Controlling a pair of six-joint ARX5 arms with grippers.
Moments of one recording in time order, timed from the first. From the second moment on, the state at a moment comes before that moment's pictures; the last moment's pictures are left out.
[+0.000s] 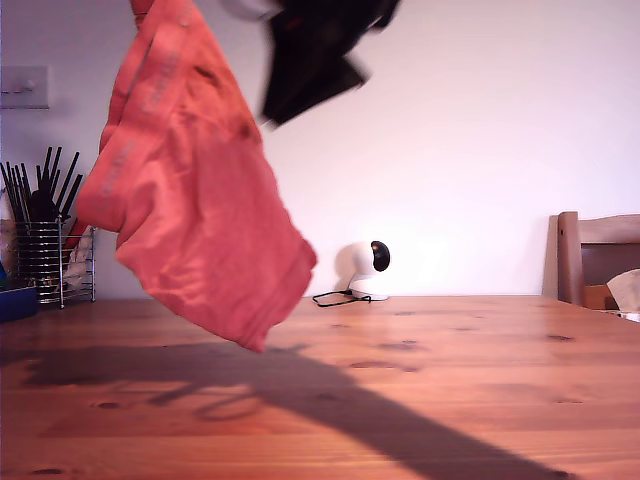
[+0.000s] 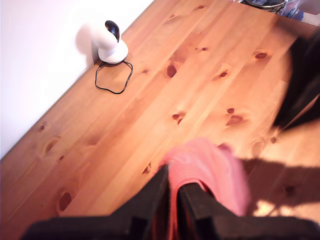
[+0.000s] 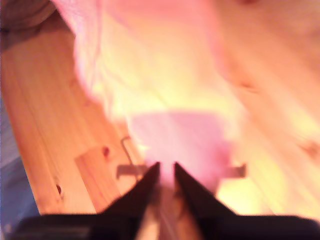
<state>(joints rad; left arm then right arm) -0.23 1.81 2.28 -1.28 0.41 0.56 0.55 1.91 2.08 -1.08 -0.35 -0.34</state>
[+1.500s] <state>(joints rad) -0.58 1.82 1.98 -0.65 0.46 0.42 0.52 0.85 0.80 -0.38 -0.02 -0.13</state>
